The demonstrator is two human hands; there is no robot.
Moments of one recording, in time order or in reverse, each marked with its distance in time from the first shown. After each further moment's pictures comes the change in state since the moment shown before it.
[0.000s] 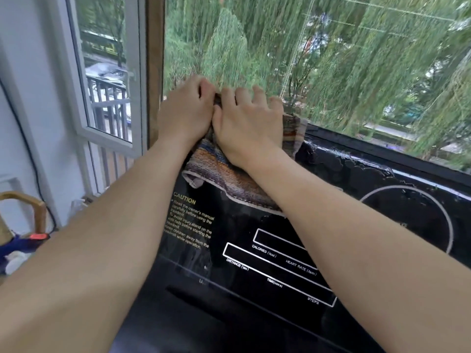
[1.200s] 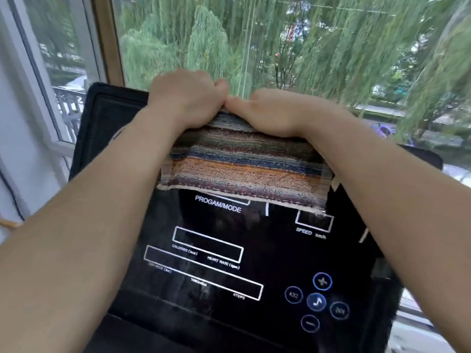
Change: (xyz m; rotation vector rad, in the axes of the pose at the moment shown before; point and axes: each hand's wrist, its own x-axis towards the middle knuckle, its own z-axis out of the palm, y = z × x) left_hand -0.015 0.140 0.041 0.489 -0.419 0.169; right_hand -0.031 0.170 -0.050 0.570 -0.672 0.021
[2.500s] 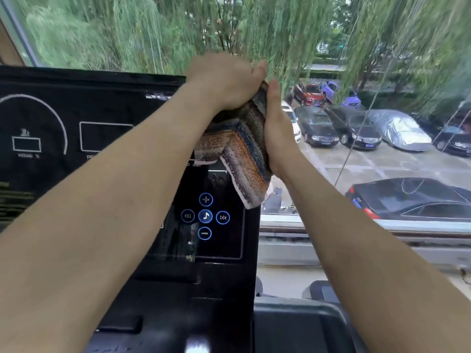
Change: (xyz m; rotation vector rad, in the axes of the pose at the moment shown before) left_hand -0.059 0.220 0.013 0.047 -0.046 0.422; right_hand -0.164 0.114 0.066 1.216 0.743 0.363
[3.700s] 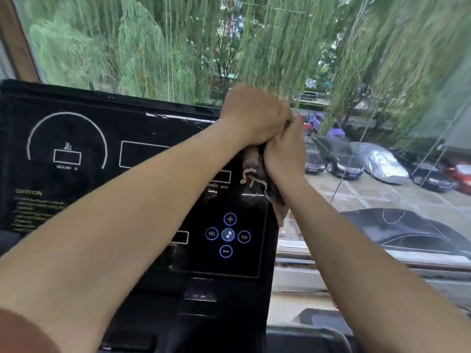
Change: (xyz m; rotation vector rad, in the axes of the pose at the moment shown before) left_hand -0.015 -0.008 -0.010 -0.009 0.162 0.208; right_hand 0.011 -0.003 0.027 -0.653 0.320 -0.368
